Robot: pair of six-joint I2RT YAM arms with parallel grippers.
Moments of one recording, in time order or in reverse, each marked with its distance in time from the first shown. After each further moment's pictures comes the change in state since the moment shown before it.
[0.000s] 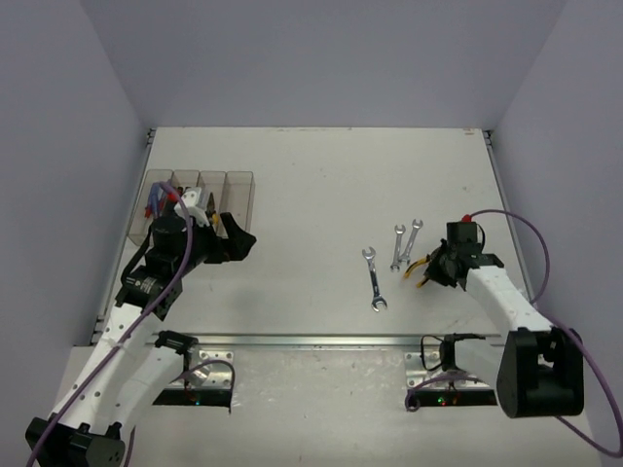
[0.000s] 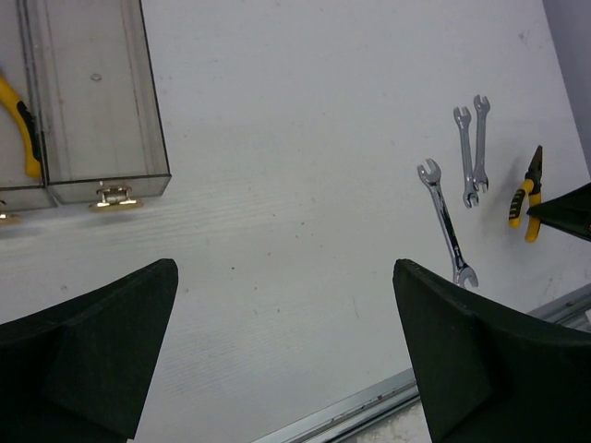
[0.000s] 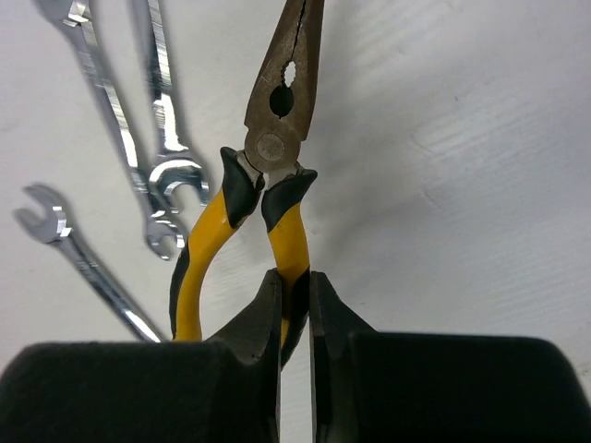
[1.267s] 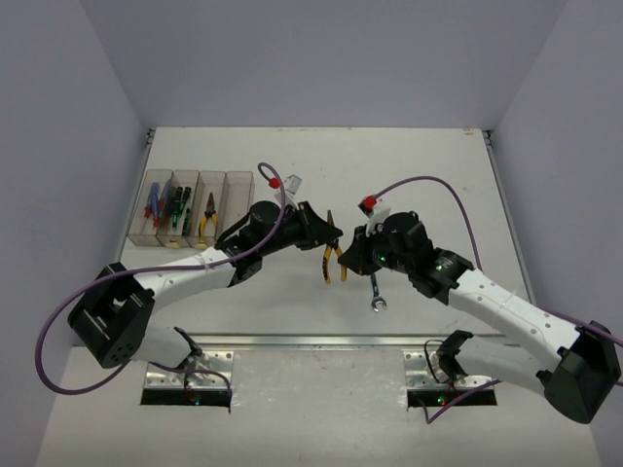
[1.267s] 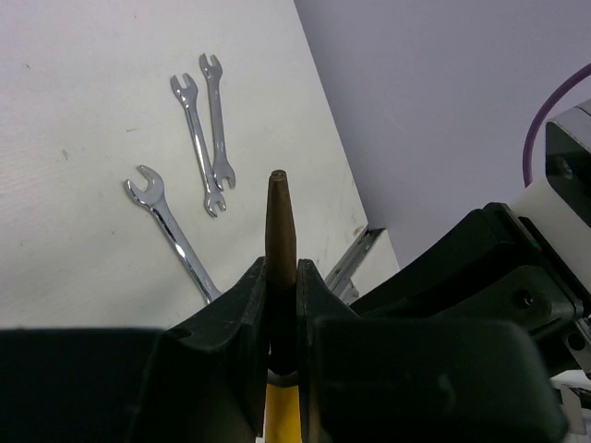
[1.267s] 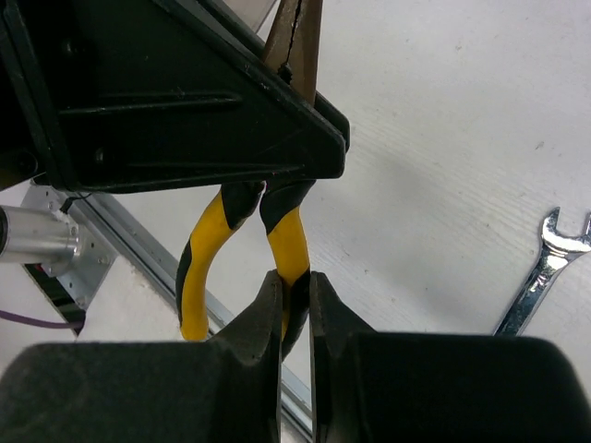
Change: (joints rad) left arm -0.477 0.711 0.072 0.866 0.055 -0.502; right arm 0.708 -0.116 0.202 0.233 -0.213 -0.176
